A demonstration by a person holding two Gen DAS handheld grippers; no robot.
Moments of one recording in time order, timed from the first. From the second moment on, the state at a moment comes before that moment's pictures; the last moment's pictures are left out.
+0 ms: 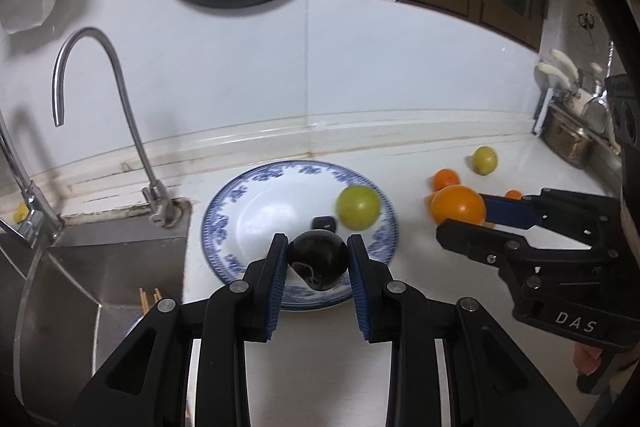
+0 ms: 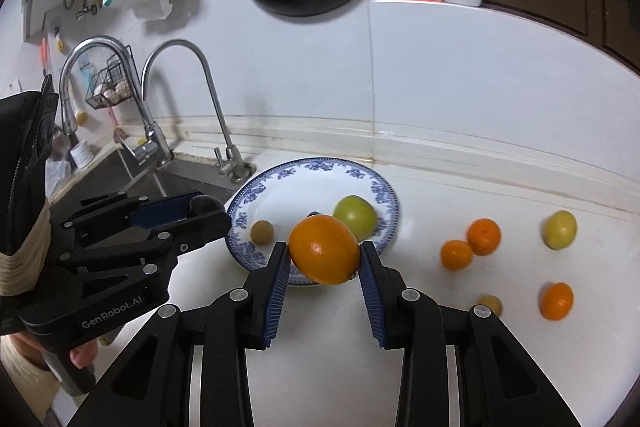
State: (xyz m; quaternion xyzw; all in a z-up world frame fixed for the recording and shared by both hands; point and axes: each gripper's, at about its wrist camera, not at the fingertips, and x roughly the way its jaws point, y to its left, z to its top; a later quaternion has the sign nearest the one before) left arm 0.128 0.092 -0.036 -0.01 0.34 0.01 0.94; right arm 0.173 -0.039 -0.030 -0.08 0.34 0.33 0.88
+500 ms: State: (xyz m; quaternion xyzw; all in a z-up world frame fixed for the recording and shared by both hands) left arm 0.176 0.123 -0.075 0.00 0.37 0.00 0.93; right arm 0.213 0.001 -0.077 -0.09 0.38 0.32 0.86
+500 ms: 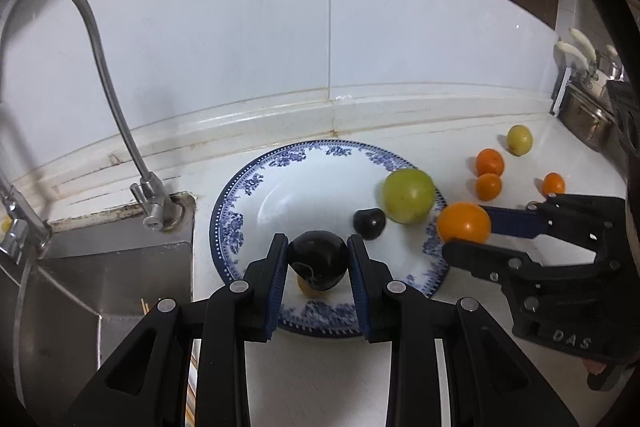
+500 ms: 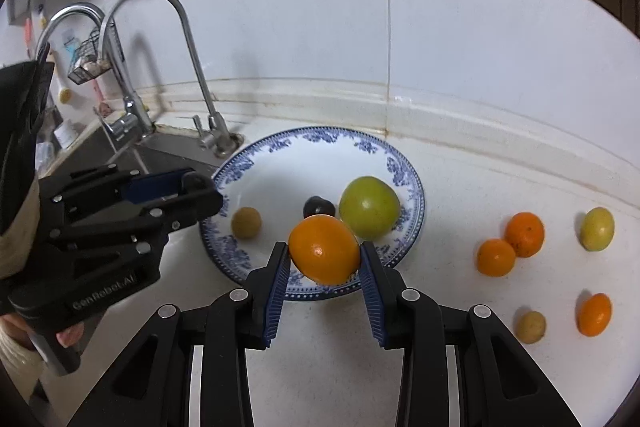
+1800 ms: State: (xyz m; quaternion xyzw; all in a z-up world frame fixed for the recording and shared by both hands) left arm 0.150 0.100 -0.039 -0.02 0.34 0.02 0.94; right arm 0.198 -0.038 -0.061 -0.06 0.37 0.28 0.88
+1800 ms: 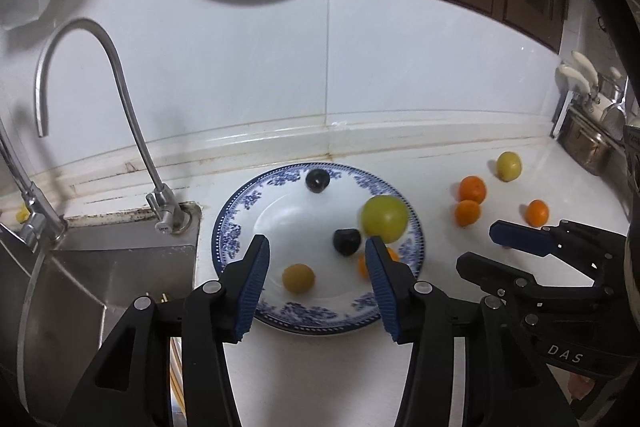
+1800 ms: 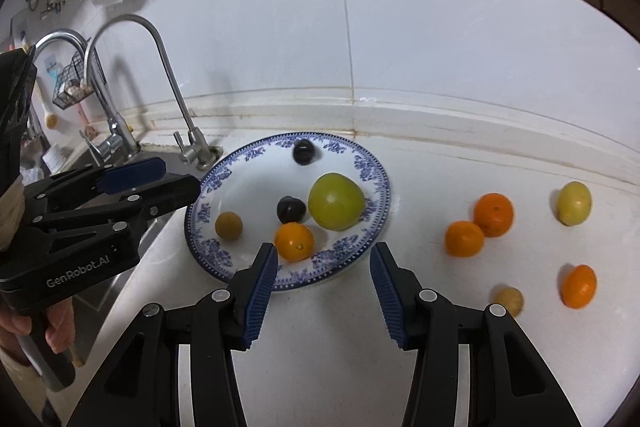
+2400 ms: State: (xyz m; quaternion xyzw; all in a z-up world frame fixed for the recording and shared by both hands) left arm 0.116 0.015 -0.004 -0.02 0.30 -0.04 0.95; right arm 0.160 -0.130 -0.017 -0.03 0.33 0.24 0.91
